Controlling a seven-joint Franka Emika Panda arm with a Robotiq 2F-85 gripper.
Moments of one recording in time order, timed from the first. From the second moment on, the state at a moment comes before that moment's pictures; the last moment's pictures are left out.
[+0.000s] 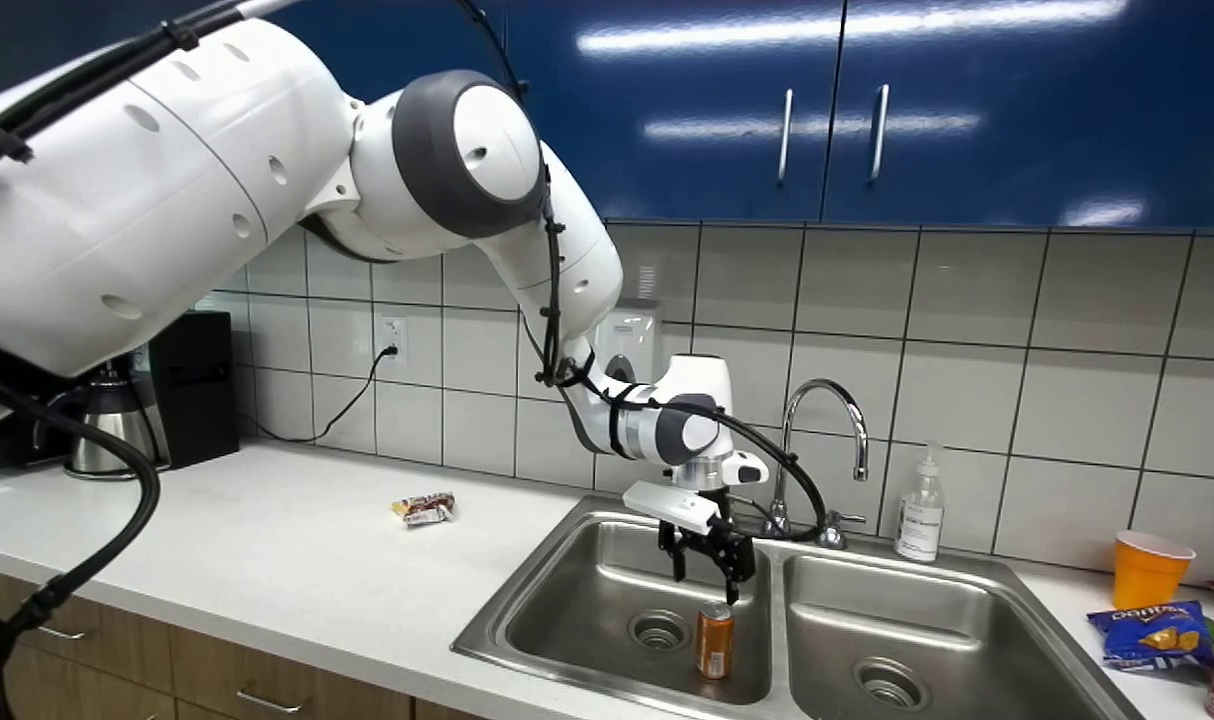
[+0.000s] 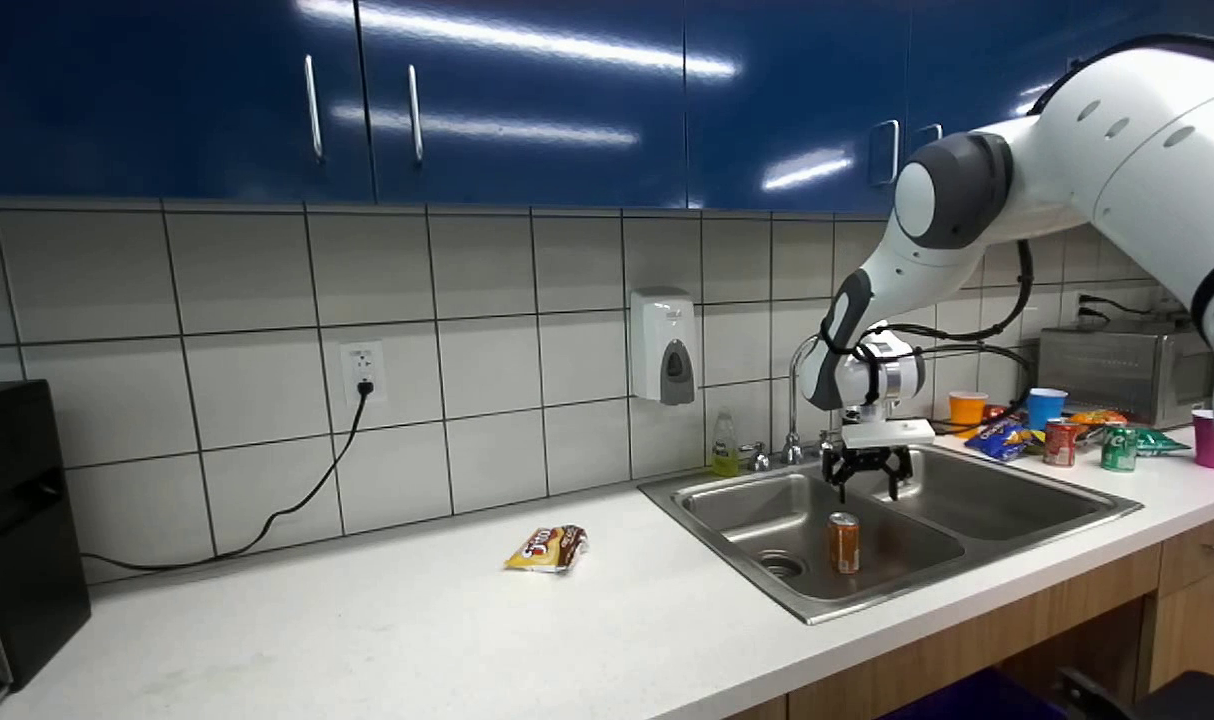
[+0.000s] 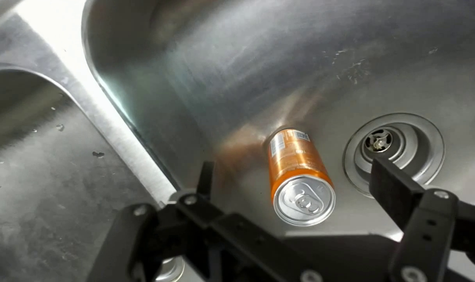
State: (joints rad) arm -0.27 0.84 -0.20 -1.61 0.08 2.51 -0.01
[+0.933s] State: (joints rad) arm -0.29 1.08 -0.19 -1.35 0.09 2.53 0.01
